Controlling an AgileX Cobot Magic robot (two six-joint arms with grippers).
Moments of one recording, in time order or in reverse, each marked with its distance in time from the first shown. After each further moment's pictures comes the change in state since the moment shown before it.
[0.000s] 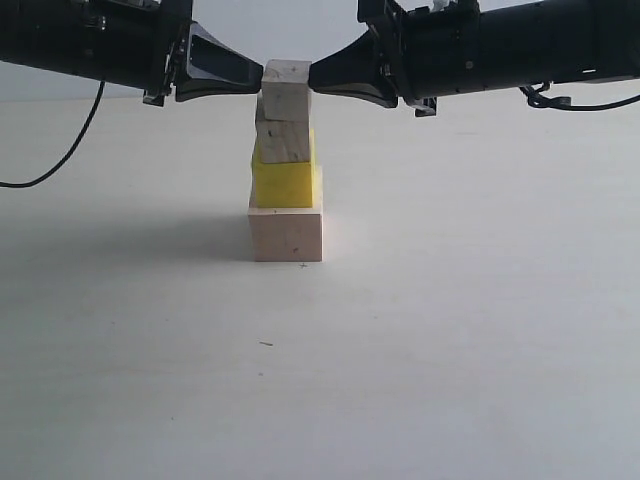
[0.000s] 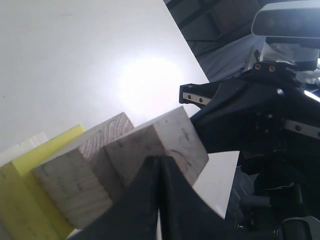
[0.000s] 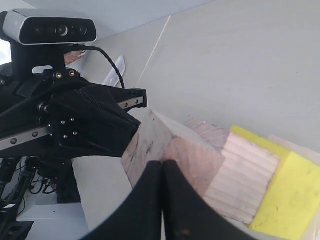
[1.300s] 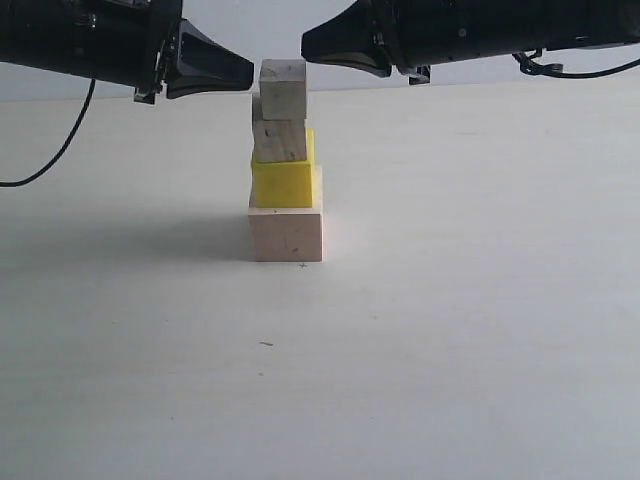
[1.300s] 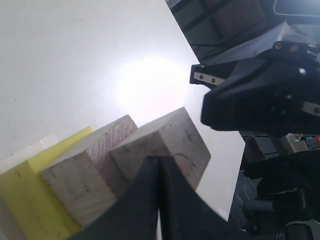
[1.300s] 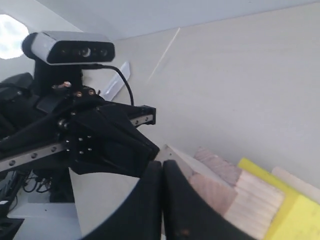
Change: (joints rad) left arm 0.020 -0.004 0.000 0.002 0.000 0.000; right arm 0.000 0.029 -0.116 -0.053 0.005 0.034
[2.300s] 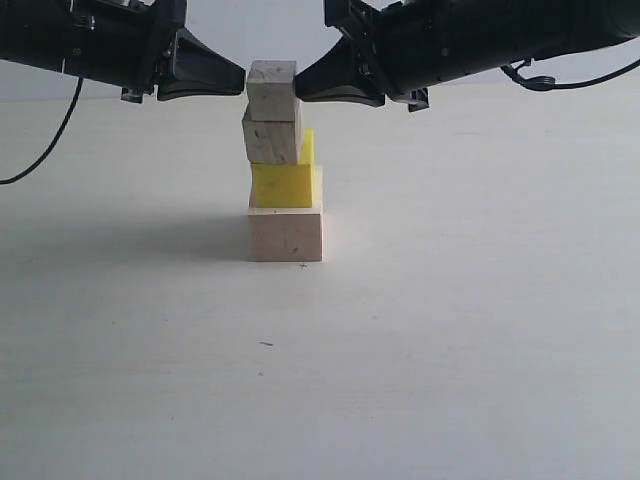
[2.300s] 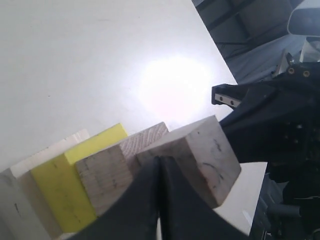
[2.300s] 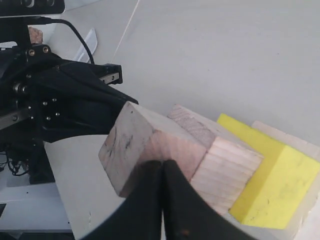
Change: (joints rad) left arm 0.000 -0.017 0.000 0.073 -0.067 -0.033; right arm 0.050 -0.013 0.000 -0.180 -0.073 0.183
